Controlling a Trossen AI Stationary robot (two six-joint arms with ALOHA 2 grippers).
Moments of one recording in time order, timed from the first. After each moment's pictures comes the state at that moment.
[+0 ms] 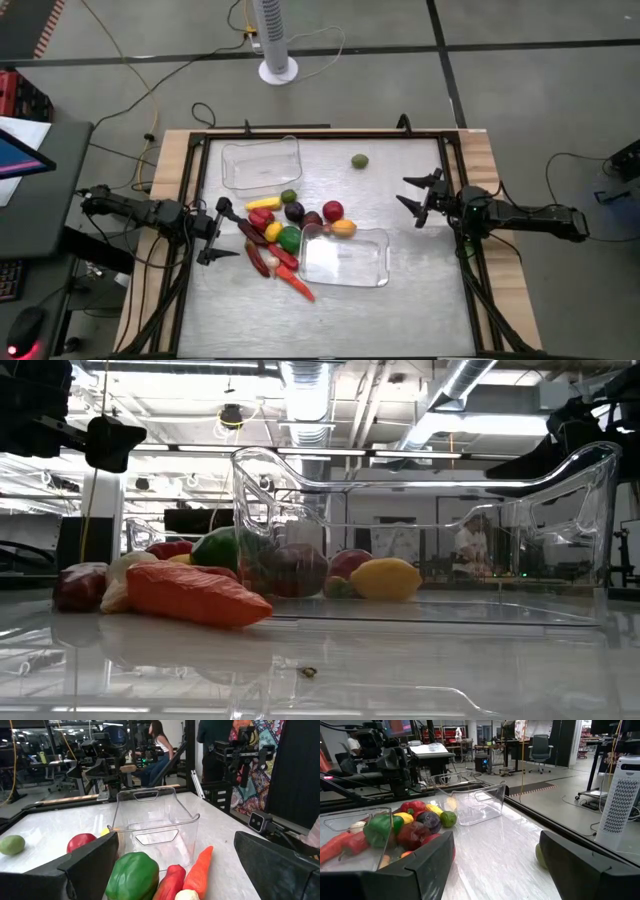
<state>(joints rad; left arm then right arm) -0.28 0.01 0.03 -0.04 -0.03 0.04 -0.12 0.12 0.01 0.06 0.32 0.04</state>
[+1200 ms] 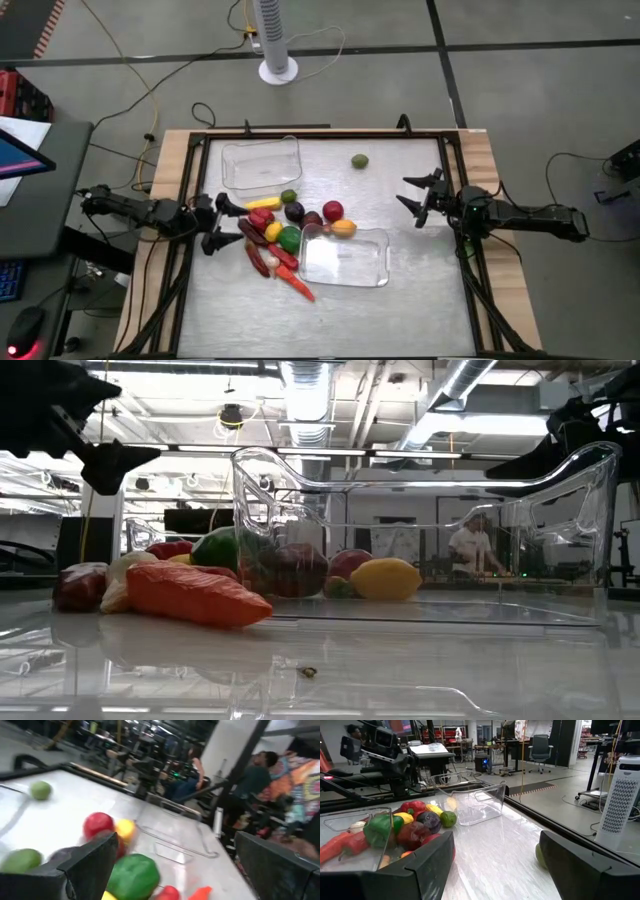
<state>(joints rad) -0.28 0.01 0.03 0.01 -0.27 -0.39 -0.12 0.12 0.01 0.06 0.32 0.04</state>
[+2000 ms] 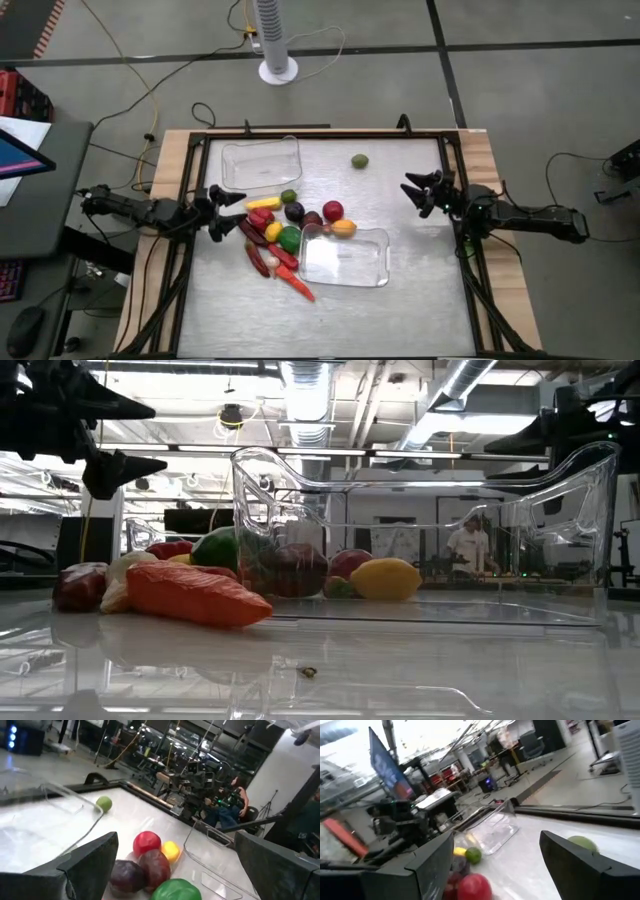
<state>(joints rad) -0.28 0.01 0.03 0.03 -0.54 -0.43 -0.13 0.12 0.01 0.19 0.38 0.48</state>
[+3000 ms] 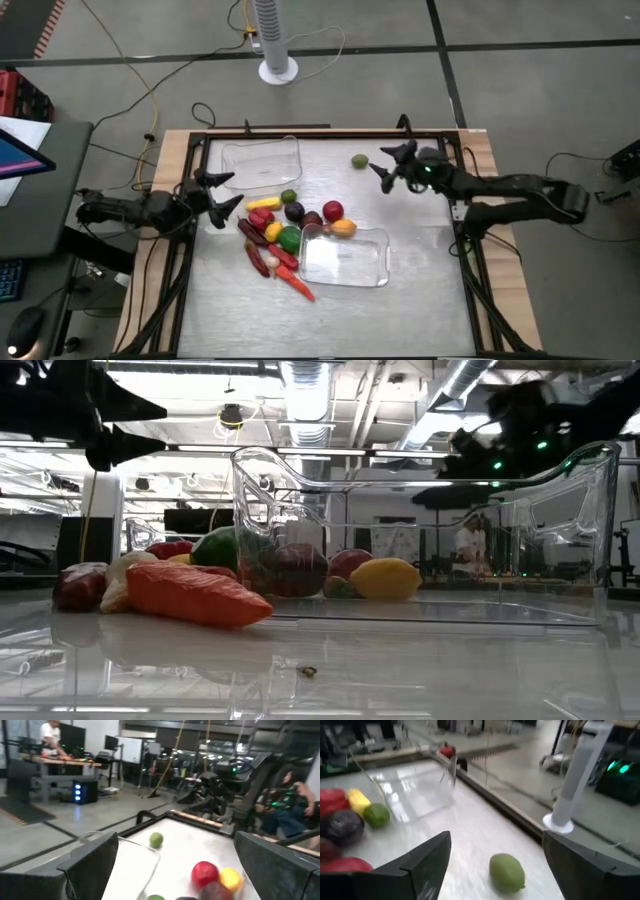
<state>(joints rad) -0.14 0.03 0.13 0.00 -0.64 -0.12 -0.52 1.15 0.37 0.51 0.09 -0.02</state>
